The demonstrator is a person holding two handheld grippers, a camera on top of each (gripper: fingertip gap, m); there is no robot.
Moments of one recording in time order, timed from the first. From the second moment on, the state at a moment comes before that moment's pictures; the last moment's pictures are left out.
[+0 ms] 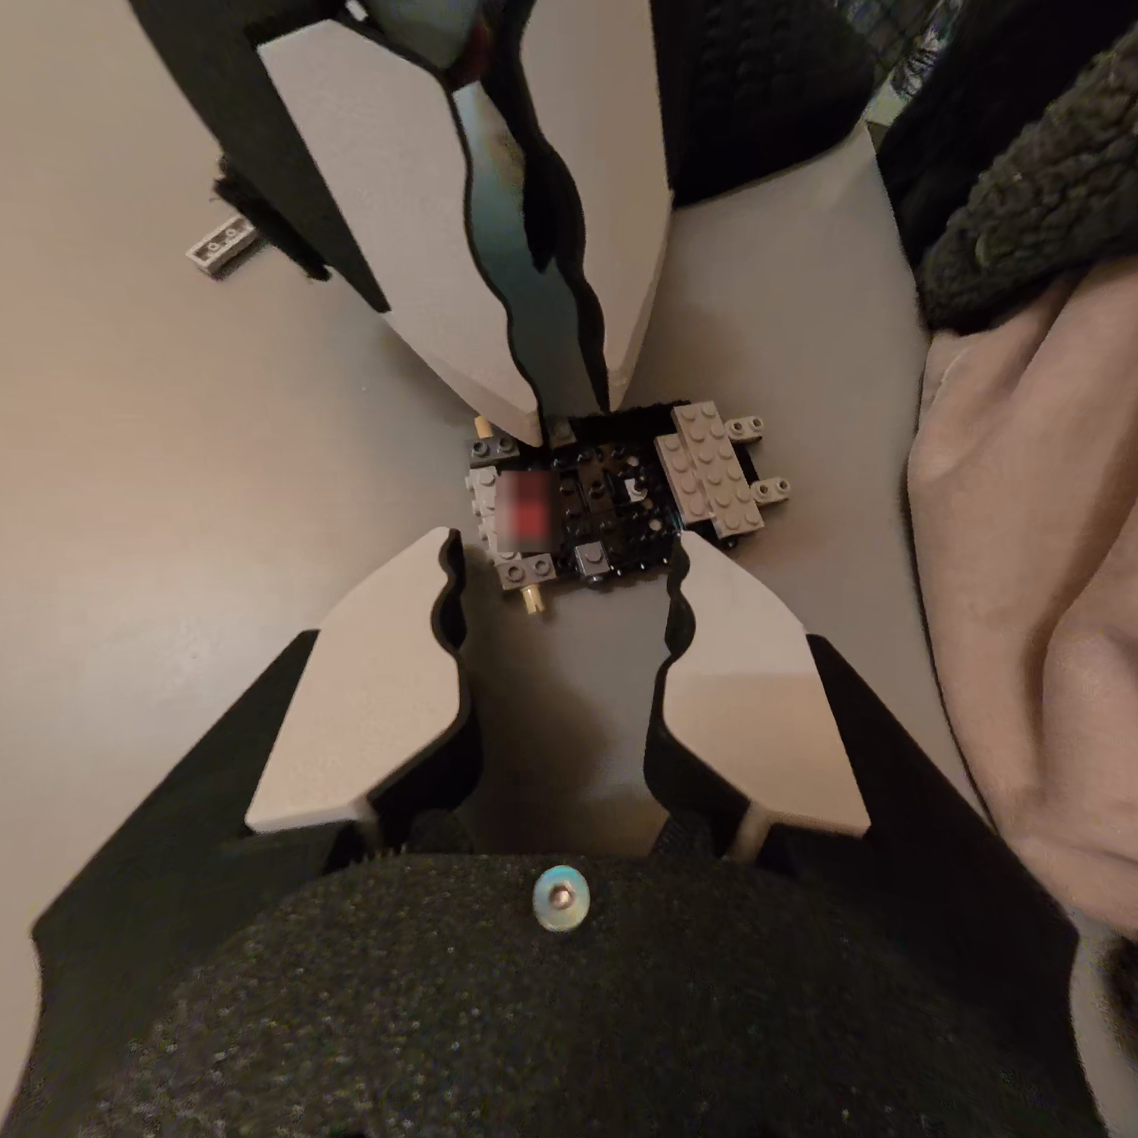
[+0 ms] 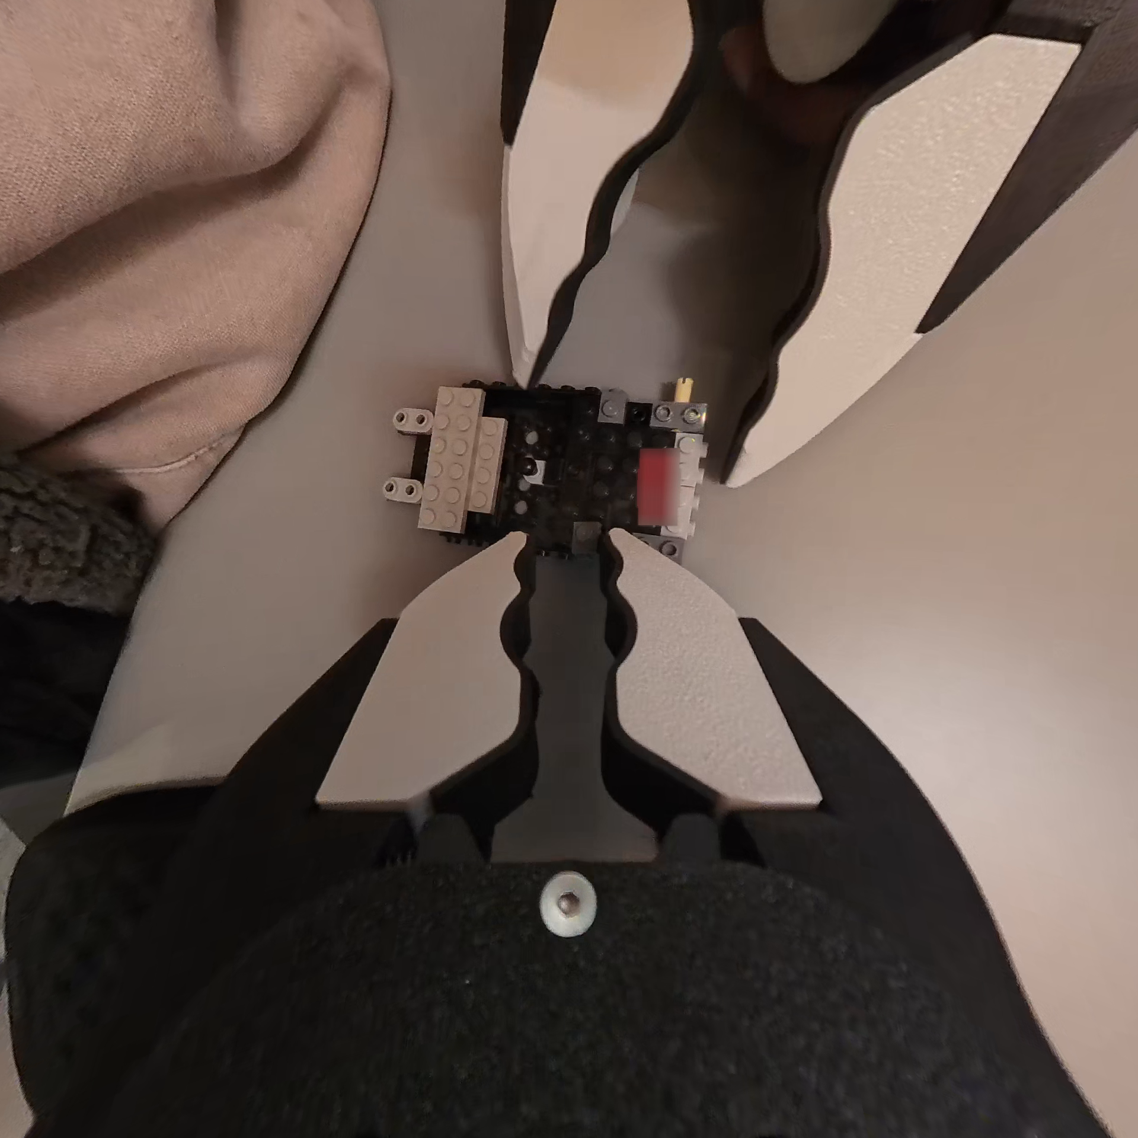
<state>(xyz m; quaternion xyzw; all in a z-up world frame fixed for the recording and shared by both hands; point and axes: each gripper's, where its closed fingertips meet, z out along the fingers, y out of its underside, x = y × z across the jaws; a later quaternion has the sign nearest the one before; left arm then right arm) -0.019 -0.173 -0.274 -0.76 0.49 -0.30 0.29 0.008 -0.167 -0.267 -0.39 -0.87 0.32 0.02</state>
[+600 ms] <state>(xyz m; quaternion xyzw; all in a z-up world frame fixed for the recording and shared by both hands) -0.015 -0.163 -0.281 -0.80 0.46 -0.21 0.32 0.003 -0.167 -0.267 -0.46 -0.83 0.31 0.10</state>
